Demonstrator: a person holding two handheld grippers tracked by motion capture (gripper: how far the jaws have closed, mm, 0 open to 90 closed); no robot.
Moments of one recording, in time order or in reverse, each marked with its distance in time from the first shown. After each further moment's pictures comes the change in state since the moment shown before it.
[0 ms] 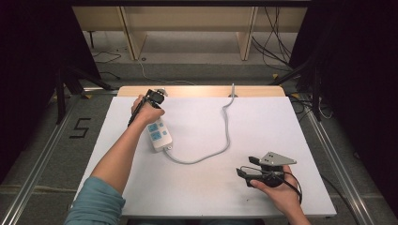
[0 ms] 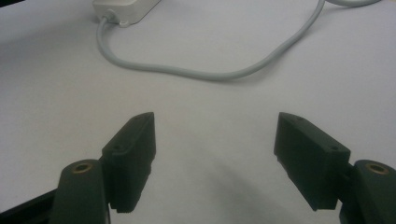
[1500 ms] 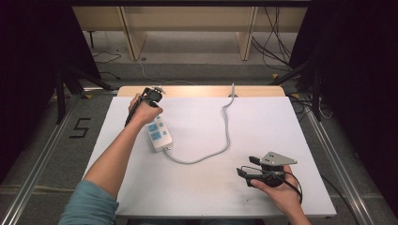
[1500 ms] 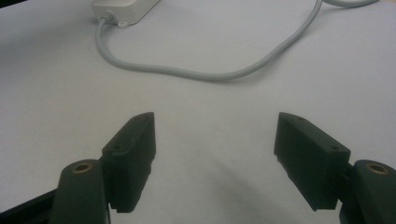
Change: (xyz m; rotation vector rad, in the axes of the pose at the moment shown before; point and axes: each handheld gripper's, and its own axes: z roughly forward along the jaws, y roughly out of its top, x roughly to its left) left arm 0.005 -0.005 -0.017 -0.085 -0.022 -0.016; right arm -0.001 0.000 -0.001 -0.004 -0.004 0.002
